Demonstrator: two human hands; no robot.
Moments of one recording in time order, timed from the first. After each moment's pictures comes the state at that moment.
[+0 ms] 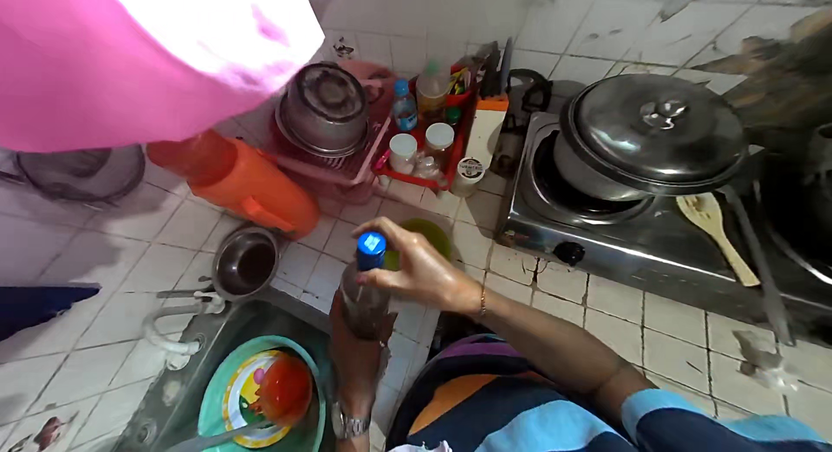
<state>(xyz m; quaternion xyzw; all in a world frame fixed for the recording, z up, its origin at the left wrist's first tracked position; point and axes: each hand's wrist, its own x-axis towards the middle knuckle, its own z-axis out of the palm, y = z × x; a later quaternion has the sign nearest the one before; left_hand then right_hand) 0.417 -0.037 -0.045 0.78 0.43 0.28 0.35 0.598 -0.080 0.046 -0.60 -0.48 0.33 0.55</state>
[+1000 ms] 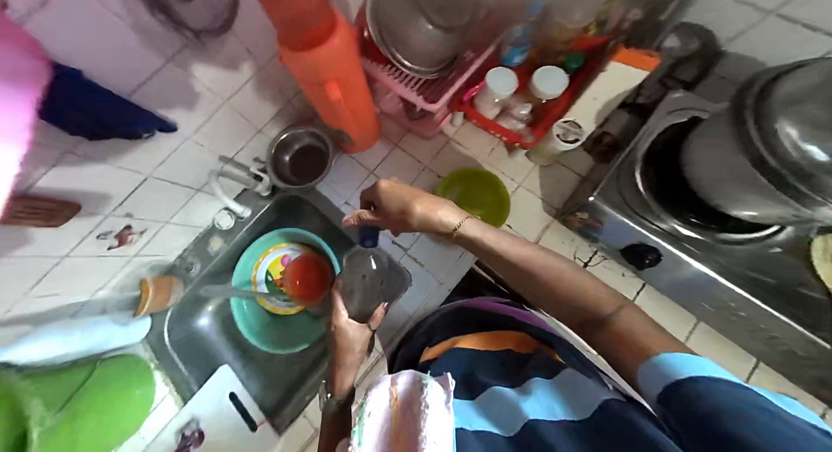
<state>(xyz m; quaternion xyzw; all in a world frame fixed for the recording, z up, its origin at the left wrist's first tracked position) 0.278 -0.069 -0.081 0.70 0.57 0.24 0.35 0.526 0.025 0.020 -0.60 -0.65 0.43 0.17</state>
